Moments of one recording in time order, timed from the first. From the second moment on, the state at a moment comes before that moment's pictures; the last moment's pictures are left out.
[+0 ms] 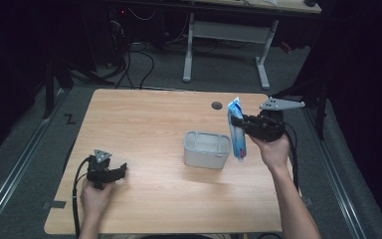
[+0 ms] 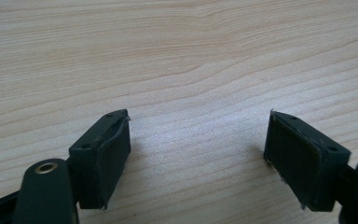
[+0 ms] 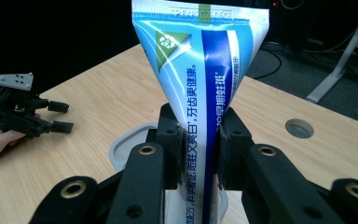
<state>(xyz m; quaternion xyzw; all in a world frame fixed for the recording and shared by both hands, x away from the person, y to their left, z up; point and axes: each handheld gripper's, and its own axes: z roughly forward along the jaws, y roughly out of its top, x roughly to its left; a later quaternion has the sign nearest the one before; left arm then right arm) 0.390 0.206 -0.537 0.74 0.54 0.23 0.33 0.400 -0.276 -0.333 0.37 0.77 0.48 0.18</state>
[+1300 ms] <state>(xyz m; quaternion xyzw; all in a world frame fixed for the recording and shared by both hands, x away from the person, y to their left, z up) 0.390 0.206 -0.537 0.74 0.54 0.22 0.33 0.427 -0.231 -0.316 0.35 0.77 0.50 0.18</state>
